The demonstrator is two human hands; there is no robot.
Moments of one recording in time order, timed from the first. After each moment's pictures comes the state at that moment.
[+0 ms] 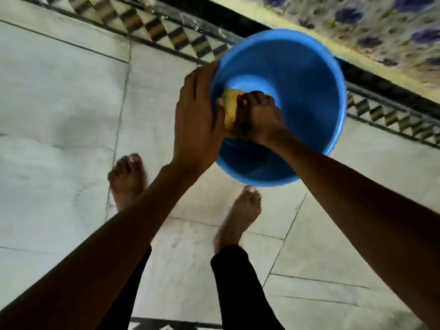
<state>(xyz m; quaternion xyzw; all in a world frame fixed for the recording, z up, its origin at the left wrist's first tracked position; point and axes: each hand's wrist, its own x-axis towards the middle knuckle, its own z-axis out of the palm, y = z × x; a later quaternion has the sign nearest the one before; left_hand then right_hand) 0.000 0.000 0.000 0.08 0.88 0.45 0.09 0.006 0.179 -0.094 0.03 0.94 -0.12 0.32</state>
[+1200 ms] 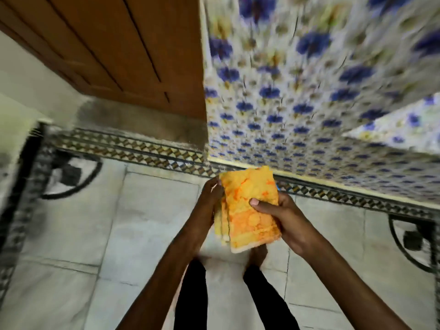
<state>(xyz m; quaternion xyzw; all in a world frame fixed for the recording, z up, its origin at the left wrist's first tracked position) -0.058 -0.115 0.529 -0.18 0.51 0.73 0.42 -0.010 0.062 0.585 0.36 0.54 -0.72 0.24</state>
